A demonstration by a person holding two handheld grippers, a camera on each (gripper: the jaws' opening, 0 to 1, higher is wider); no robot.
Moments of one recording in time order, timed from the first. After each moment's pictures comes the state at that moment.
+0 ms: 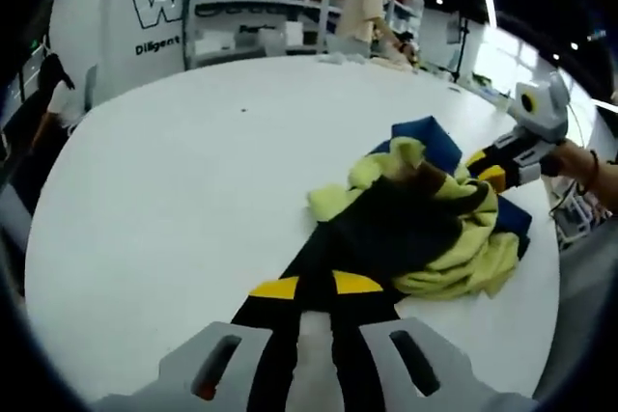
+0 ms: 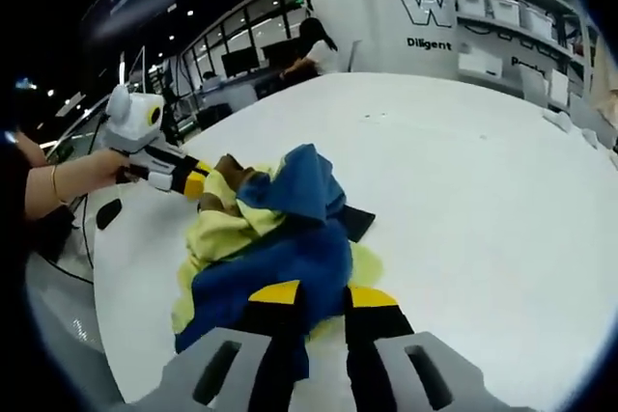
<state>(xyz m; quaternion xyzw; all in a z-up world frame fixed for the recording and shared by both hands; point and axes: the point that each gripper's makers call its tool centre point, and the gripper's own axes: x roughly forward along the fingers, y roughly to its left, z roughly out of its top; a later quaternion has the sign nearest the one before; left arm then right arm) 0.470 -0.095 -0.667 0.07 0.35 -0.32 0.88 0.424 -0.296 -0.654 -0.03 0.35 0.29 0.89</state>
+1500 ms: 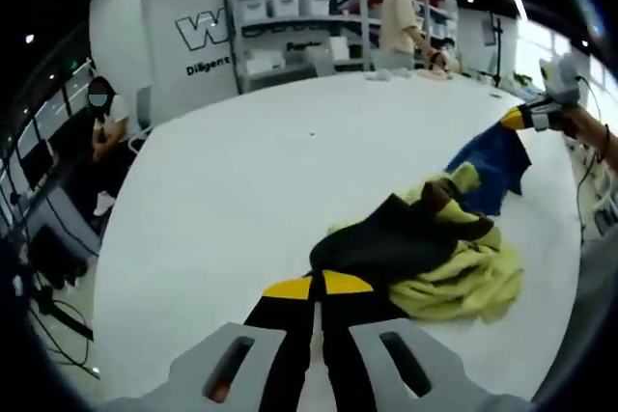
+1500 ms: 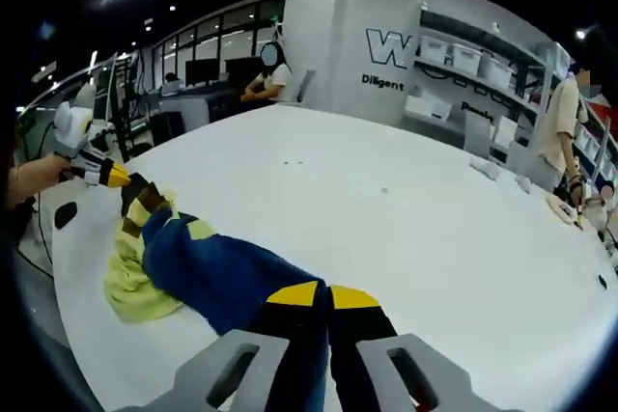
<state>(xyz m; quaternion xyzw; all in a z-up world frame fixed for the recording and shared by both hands) 0.444 -0.018 -0.607 0.11 0.30 -0.21 0.92 0.451 -0.396 -0.578 -0.11 0.28 0.18 0.94</state>
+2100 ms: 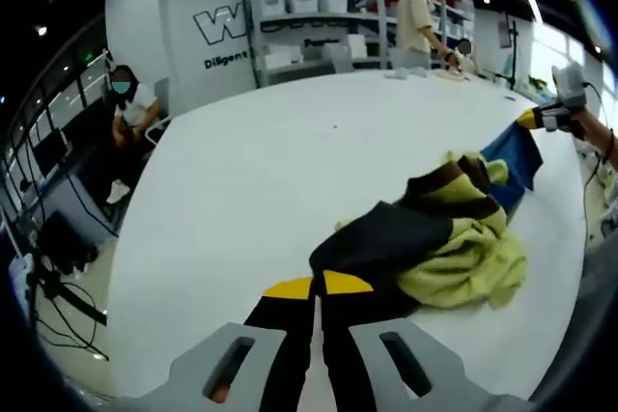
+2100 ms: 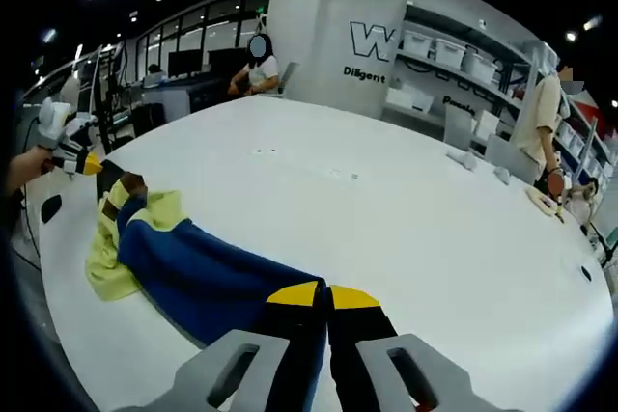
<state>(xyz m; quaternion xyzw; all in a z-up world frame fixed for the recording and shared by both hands) 0.432 0.012 -0.604 0.10 0.31 -0.17 0.93 0.445 -0.434 -0.584 -0.11 0.29 0.13 0.94</state>
